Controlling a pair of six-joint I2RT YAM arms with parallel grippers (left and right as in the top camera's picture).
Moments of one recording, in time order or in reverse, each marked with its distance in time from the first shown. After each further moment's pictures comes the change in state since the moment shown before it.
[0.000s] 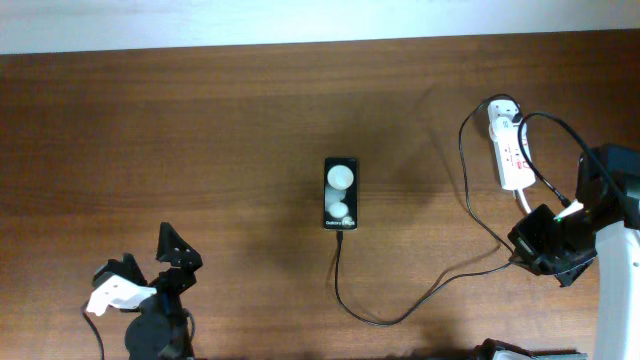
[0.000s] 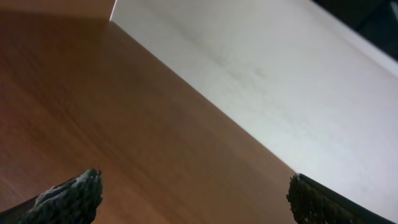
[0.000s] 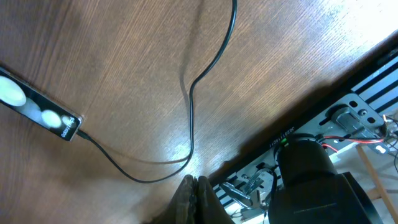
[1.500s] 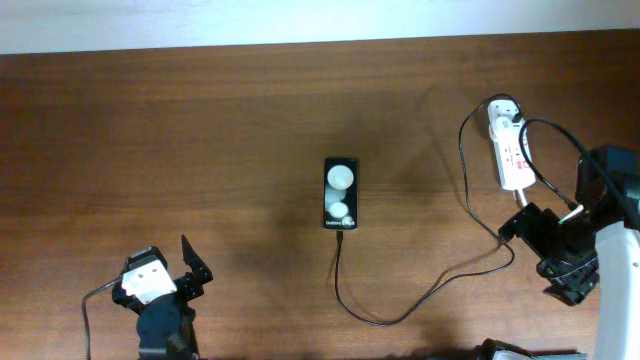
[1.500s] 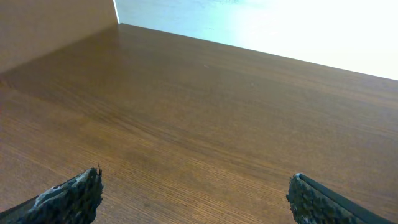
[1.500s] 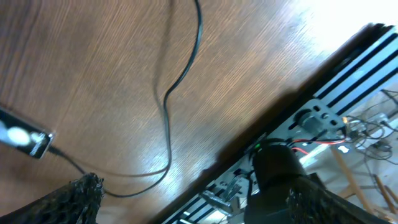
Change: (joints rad) left arm 0.000 0.000 -0.057 -0.095 0.000 0.447; right arm 0.000 -0.001 -0.002 -0.016 0.120 0.002
